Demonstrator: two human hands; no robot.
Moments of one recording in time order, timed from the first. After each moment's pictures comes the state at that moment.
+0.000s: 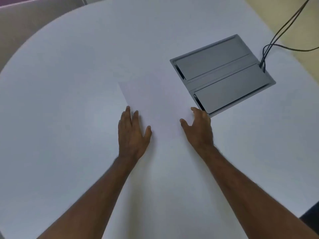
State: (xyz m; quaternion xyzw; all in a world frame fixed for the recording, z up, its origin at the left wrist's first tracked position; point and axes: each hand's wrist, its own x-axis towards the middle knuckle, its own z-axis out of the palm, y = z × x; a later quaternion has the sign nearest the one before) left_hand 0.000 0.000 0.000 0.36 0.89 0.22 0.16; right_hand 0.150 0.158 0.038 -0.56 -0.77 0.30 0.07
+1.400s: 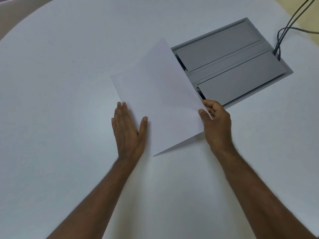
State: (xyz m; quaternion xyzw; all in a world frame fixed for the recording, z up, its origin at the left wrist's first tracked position) left_hand 0.007 0.018 -0.034 0.28 0.89 0.33 0.13; right_hand 0.173 0.184 0.030 -0.55 -0.65 0.47 0.25
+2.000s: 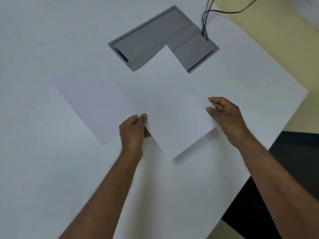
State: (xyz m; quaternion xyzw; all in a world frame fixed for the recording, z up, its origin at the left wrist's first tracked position) left_hand 0.134 0.076 0.033 0.03 0.69 0.56 0.46; right_hand 0.359 0.207 0.098 -0.59 -0.57 0.52 0.23
